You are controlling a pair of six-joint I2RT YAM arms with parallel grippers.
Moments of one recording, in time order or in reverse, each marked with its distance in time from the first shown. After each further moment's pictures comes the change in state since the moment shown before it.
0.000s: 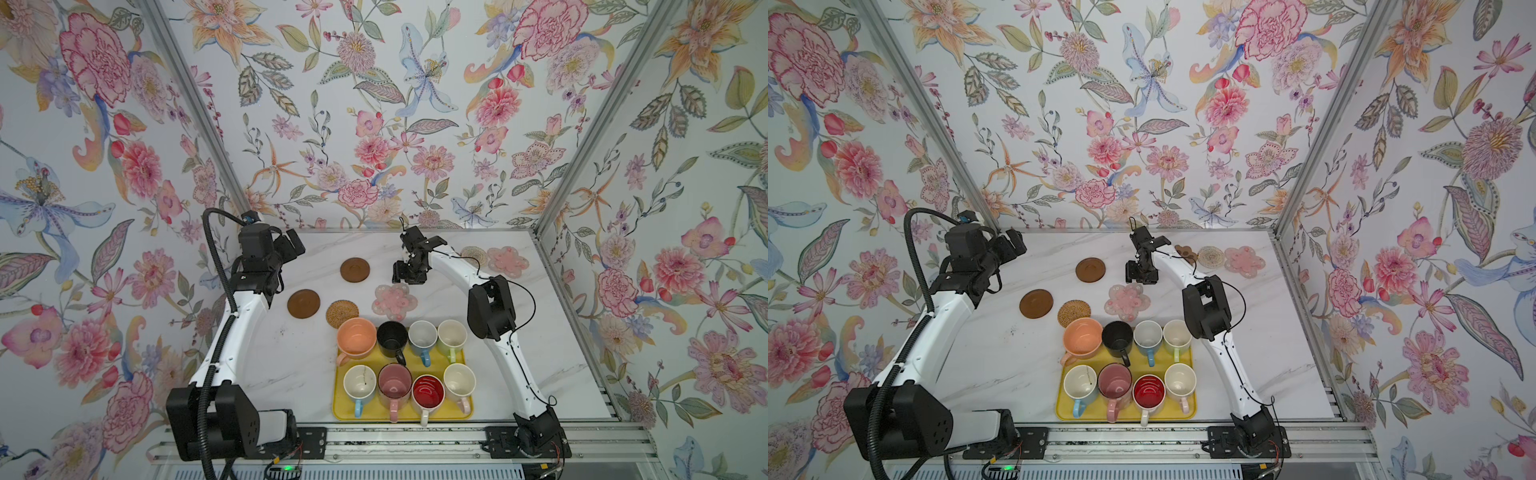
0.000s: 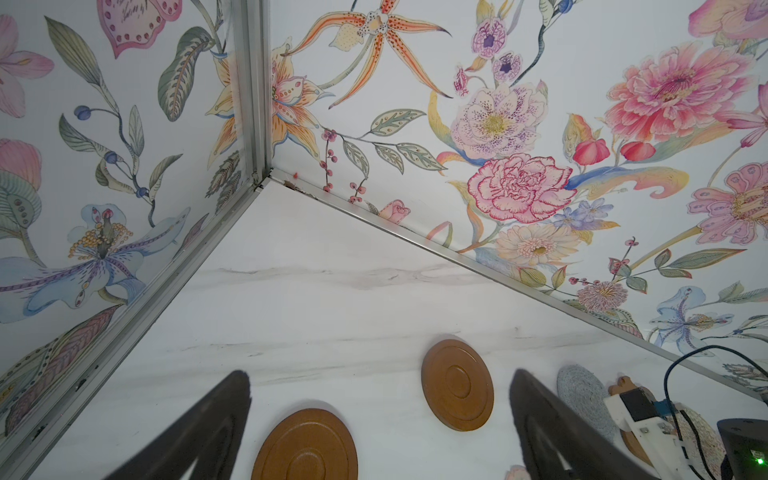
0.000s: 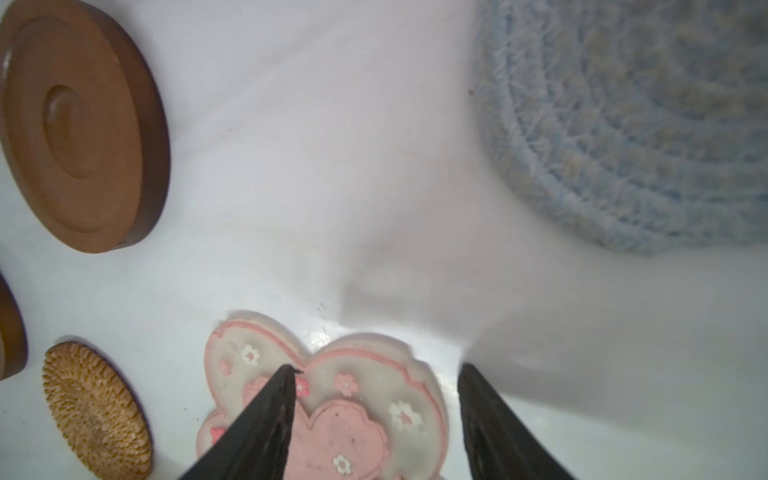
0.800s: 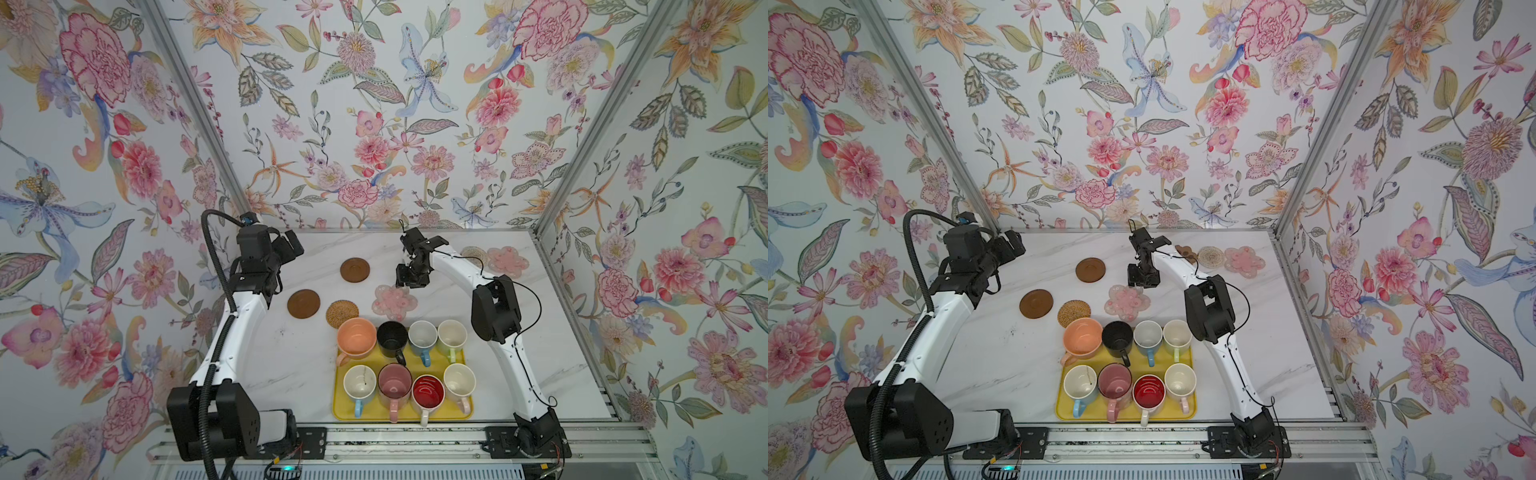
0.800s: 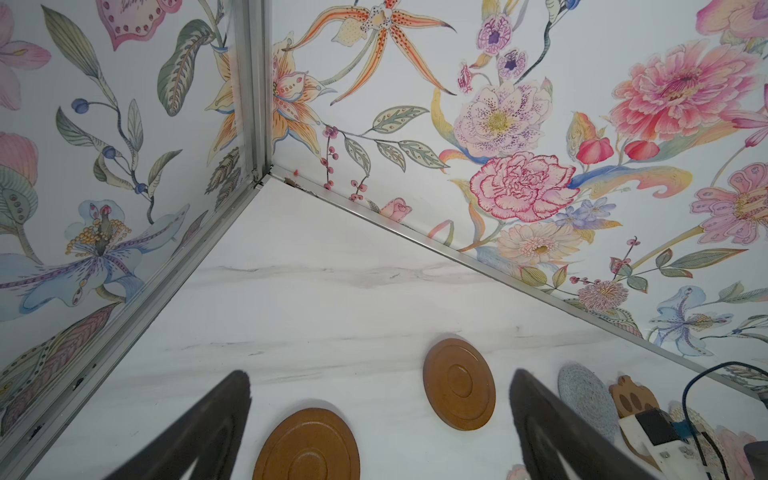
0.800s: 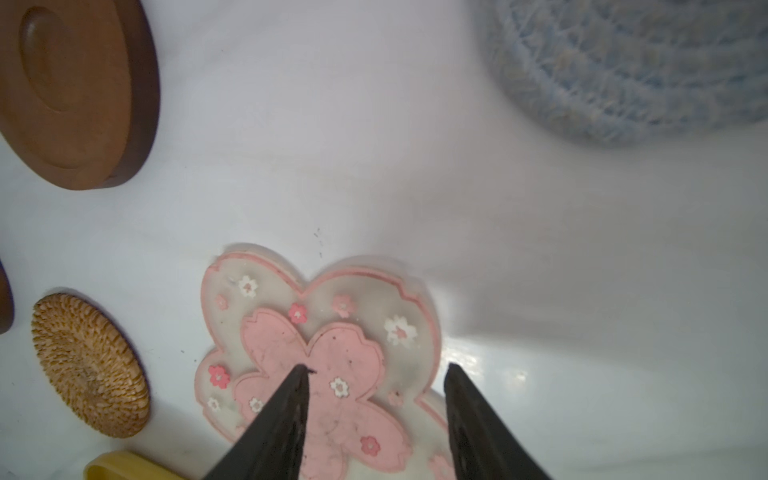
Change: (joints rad) left arm 0.019 0.002 -0.013 0.012 0.021 0.000; right arm 0.028 -0.059 -0.054 -0.043 0.000 -0.003
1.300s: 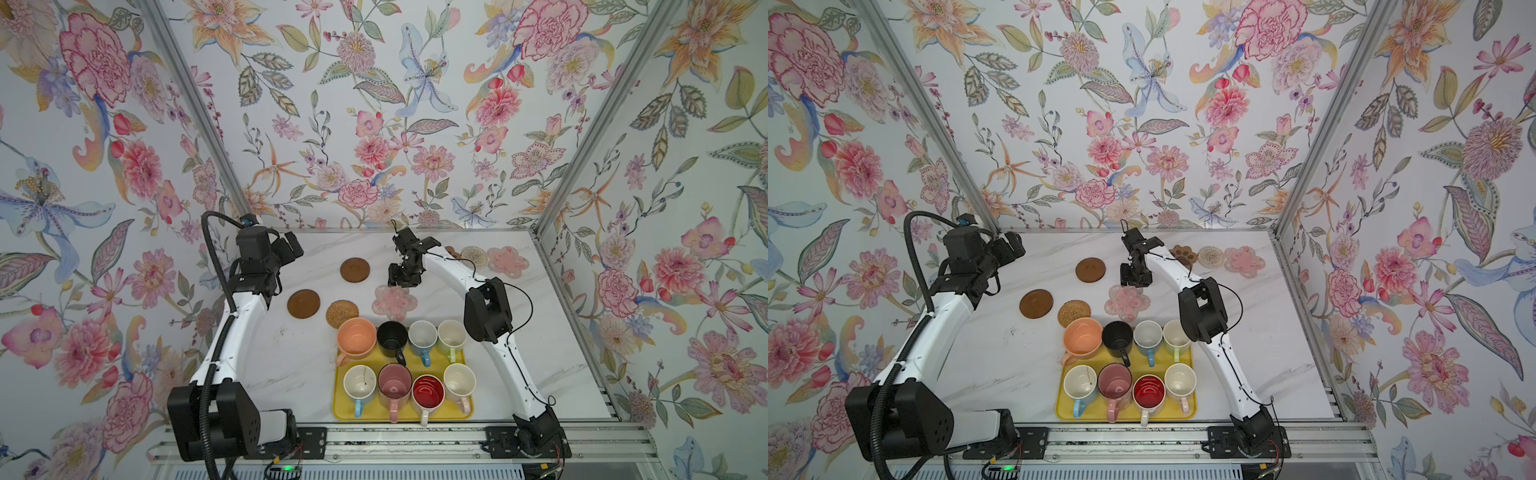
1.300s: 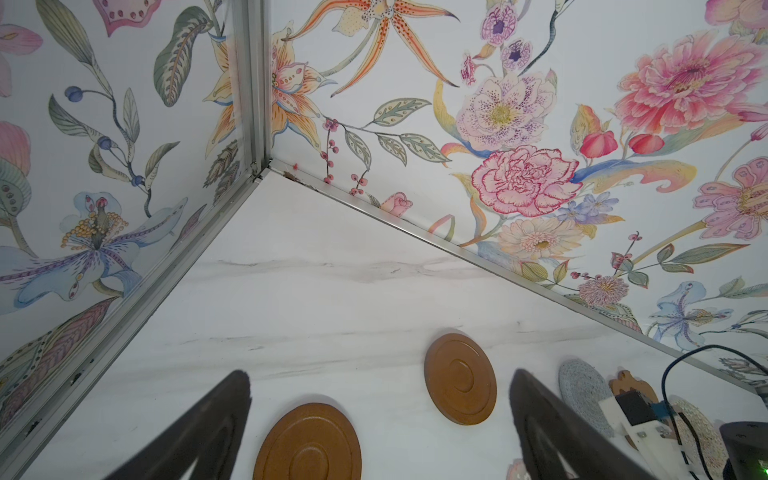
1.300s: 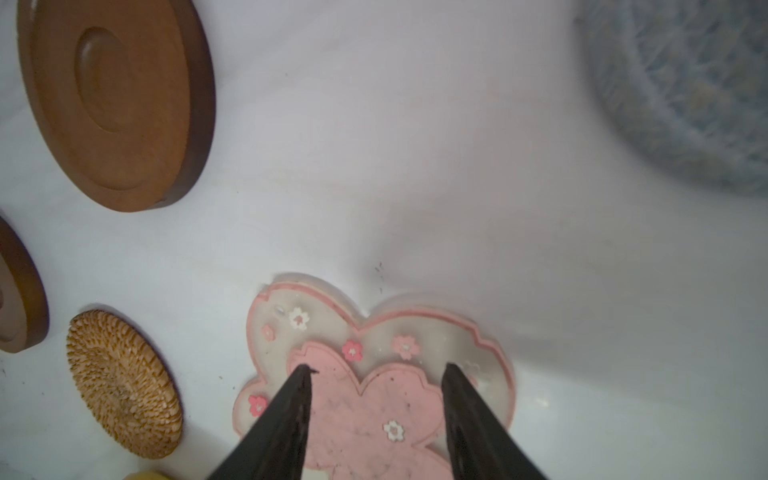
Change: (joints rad) left arm 0.007 0.000 -0.013 0.001 0.024 0.000; right arm 0.022 0.069 0.111 0.000 0.000 0.027
